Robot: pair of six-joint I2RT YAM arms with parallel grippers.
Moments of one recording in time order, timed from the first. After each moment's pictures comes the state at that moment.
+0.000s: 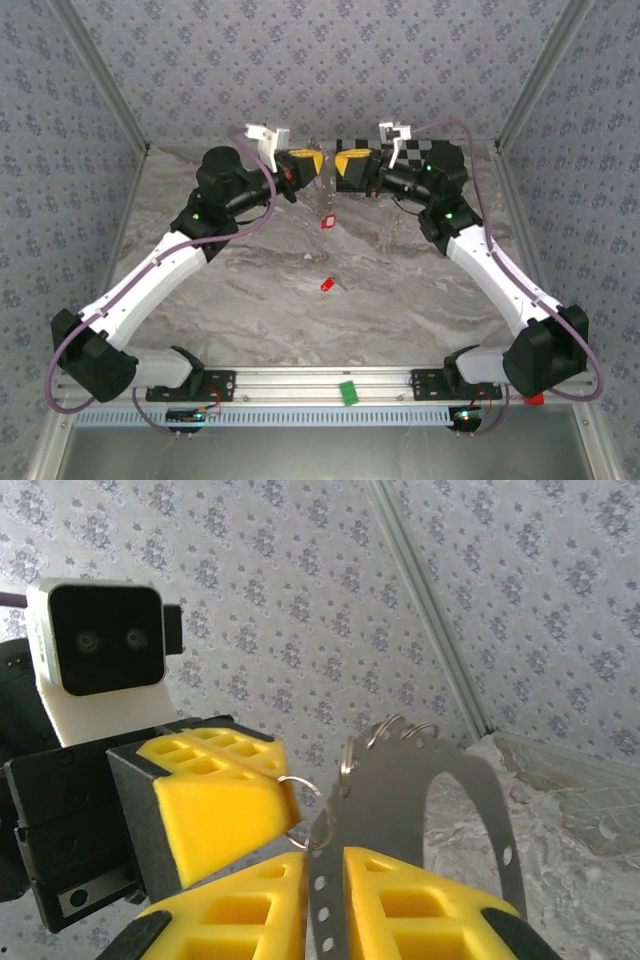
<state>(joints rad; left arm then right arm) -0.63 1.30 1.26 0.09 0.37 -0.39 0.41 1.32 1.16 0.31 -0.75 0.55</state>
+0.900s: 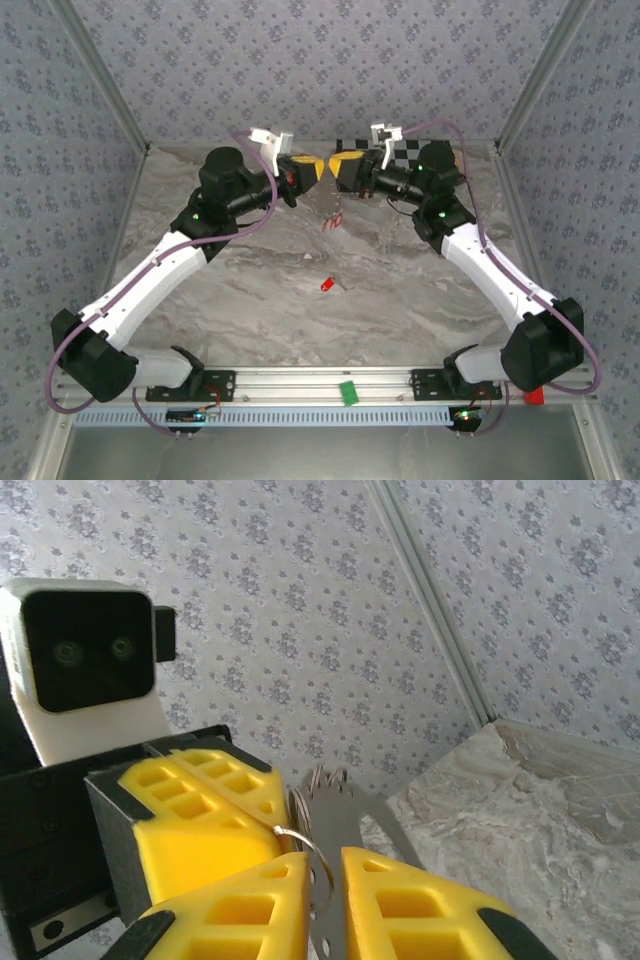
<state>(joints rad) -0.63 1.30 1.26 0.02 0.41 -0.40 0.44 1.35 1.17 0.30 -0.74 0.55</state>
